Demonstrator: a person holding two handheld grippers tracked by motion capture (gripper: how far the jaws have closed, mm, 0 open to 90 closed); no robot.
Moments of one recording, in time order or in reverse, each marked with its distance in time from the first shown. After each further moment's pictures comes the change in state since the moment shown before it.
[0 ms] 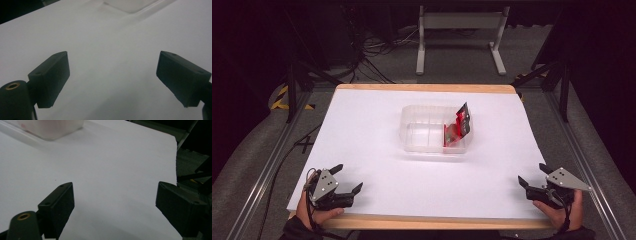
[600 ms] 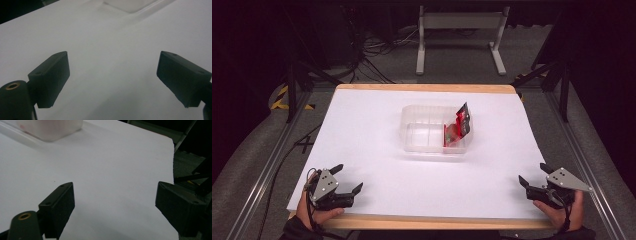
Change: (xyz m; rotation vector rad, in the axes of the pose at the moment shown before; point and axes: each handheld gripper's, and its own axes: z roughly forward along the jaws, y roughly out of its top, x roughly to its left) left arm 0.000 0.000 0.000 0.000 -0.001 0.000; right arm 0.000 0.001 -0.001 -0.006 -0.009 -0.003
